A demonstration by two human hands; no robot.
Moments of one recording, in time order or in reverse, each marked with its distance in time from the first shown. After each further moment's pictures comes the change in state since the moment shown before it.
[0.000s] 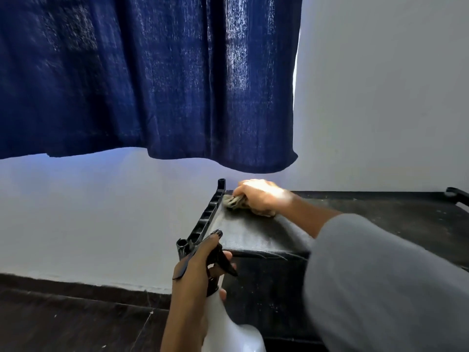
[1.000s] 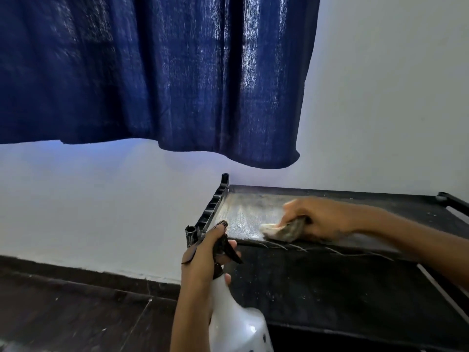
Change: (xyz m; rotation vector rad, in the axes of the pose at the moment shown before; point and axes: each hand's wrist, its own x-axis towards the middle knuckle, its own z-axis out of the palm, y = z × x) left_hand 0.000 -0.004 -0.008 -0.018 -0.058 -0.039; right_hand -0.139 0.004 -0.051 0.169 -0.190 -0.219
